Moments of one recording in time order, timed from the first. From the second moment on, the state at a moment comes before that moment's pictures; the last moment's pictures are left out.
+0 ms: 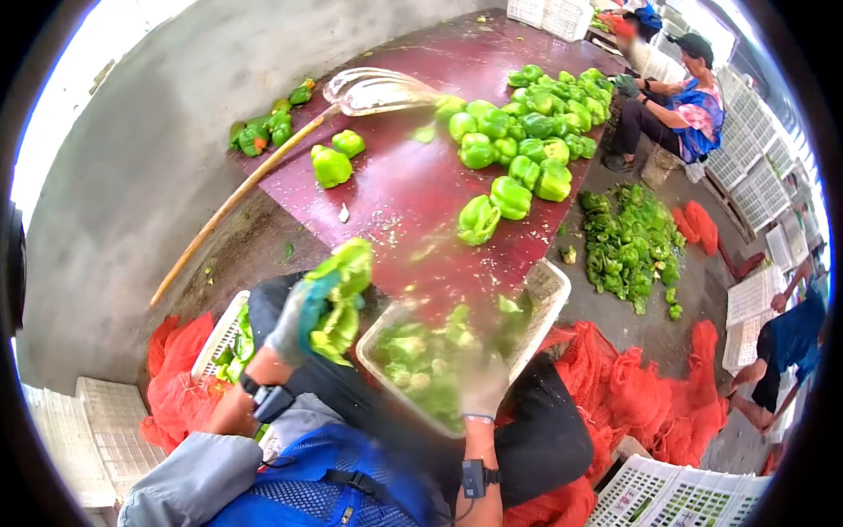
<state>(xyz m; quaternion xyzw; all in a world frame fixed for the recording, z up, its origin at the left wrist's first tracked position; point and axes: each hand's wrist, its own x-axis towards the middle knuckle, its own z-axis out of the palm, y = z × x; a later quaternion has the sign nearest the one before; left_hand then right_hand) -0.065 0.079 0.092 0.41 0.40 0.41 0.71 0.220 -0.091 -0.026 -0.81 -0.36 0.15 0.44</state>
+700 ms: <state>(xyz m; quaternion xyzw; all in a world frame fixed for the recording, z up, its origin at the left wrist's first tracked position) -0.130 0.181 0.108 0.77 0.56 0.21 0.21 0.307 0.140 -0.001 -0.83 -0.36 0.08 0.43</state>
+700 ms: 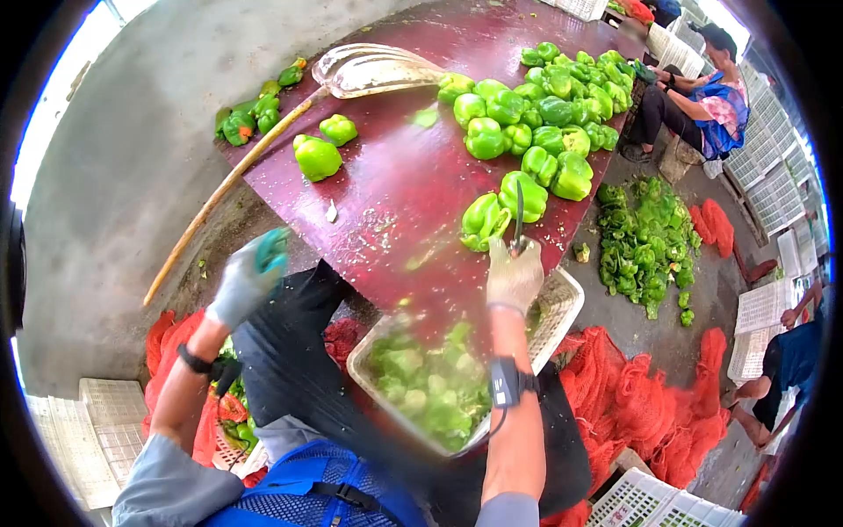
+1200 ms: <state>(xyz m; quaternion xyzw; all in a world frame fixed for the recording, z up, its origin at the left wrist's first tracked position) 0.170 0.252 -0.001 0.80 0.49 0.16 0.30 0.296 0.156 -0.044 -0.80 -0.36 0.12 0.46</state>
